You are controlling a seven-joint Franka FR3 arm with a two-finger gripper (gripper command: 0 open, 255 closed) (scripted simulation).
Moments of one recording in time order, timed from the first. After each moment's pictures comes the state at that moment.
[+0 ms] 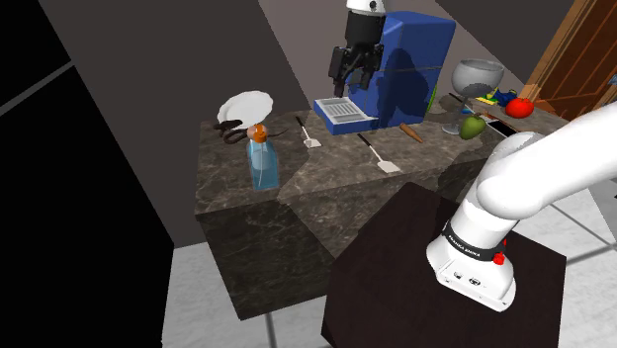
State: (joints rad) arm 0.00 -0.62 0.14 -2.30 0.13 1.73 0.21
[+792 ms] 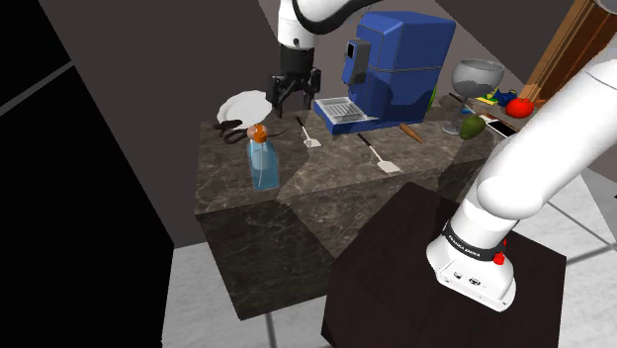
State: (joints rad) arm 0.00 -0.22 0.29 -2.12 0.08 2.00 0.38
